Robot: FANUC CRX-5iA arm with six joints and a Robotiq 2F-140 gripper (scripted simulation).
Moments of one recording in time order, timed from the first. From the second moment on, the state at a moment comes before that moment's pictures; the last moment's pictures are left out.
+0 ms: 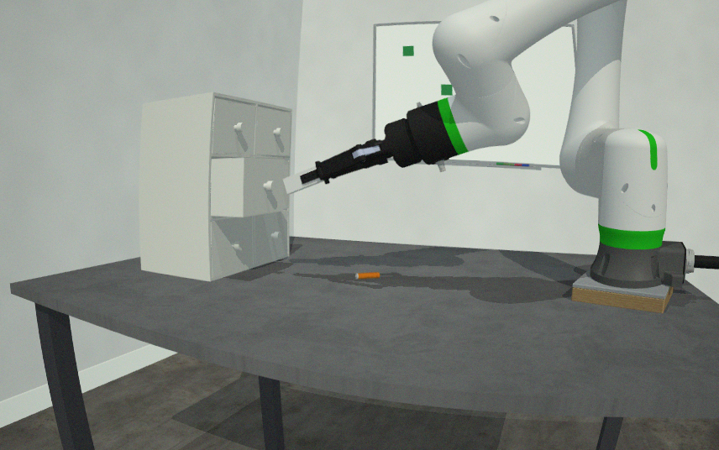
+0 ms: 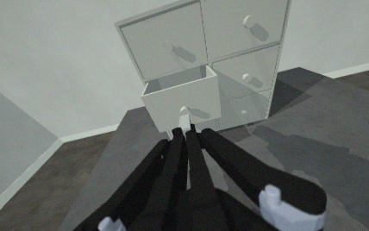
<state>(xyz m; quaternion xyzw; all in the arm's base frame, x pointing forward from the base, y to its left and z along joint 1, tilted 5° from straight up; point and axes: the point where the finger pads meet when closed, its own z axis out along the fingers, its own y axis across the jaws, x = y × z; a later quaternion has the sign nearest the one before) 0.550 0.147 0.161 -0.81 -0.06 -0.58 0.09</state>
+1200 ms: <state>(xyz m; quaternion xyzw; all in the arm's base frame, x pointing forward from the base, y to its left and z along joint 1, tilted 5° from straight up) 0.601 0.158 0.163 -0.81 -0.06 -0.58 0.09</state>
